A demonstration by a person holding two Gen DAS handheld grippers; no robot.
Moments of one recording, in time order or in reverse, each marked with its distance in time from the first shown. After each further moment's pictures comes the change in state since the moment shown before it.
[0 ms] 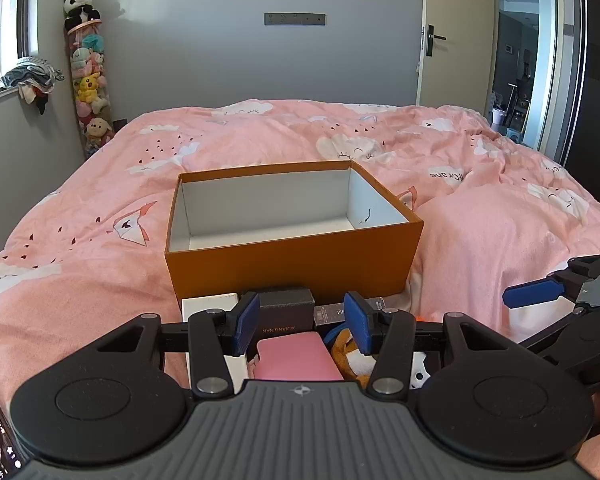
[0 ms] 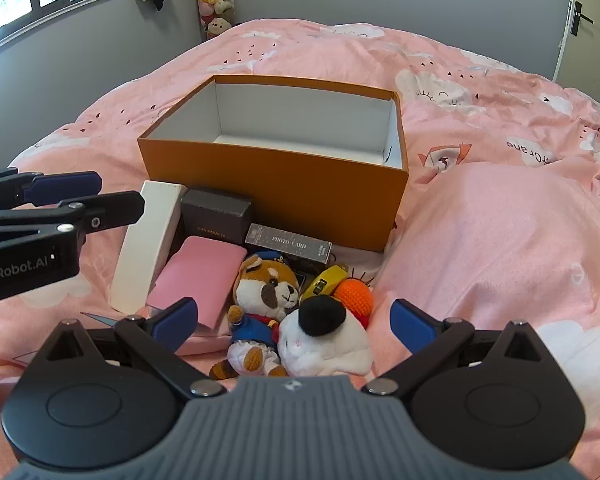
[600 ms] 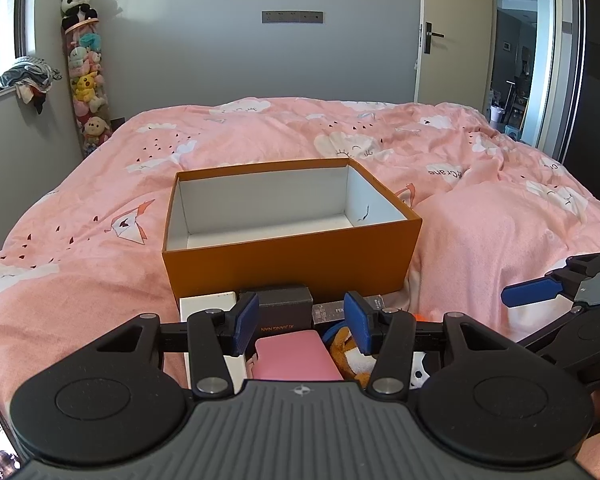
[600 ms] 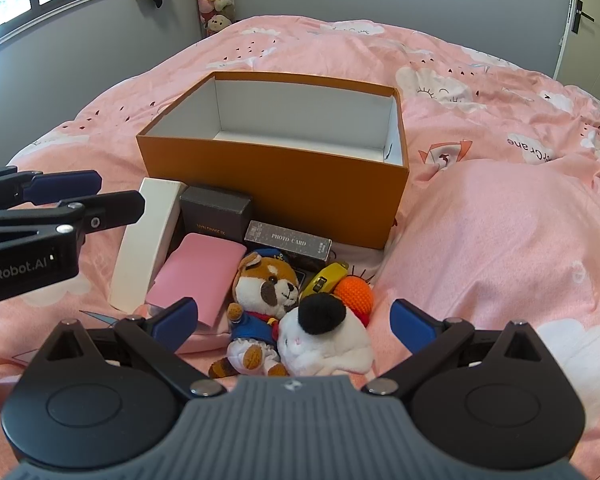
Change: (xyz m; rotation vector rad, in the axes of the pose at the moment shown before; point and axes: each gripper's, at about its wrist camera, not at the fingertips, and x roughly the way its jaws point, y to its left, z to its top) left arm 0.001 -0.001 0.000 0.008 0.007 -0.004; right arm 0.002 0.000 -0.001 0.000 0.006 0.000
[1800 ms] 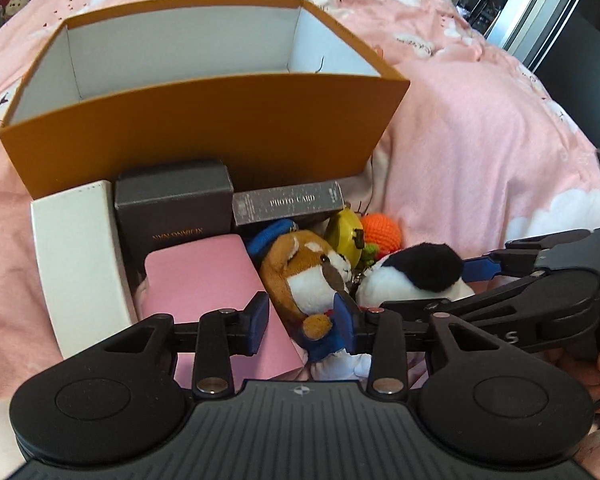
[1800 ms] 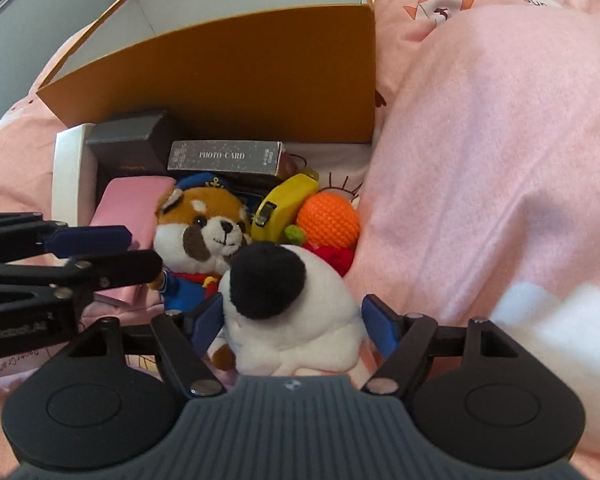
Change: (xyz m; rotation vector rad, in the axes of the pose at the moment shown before) left arm 0.119 -0.008 -0.016 -0.037 0.450 -0.238; right arm 0.100 -0.068 -0.015 0.184 0.304 0.102
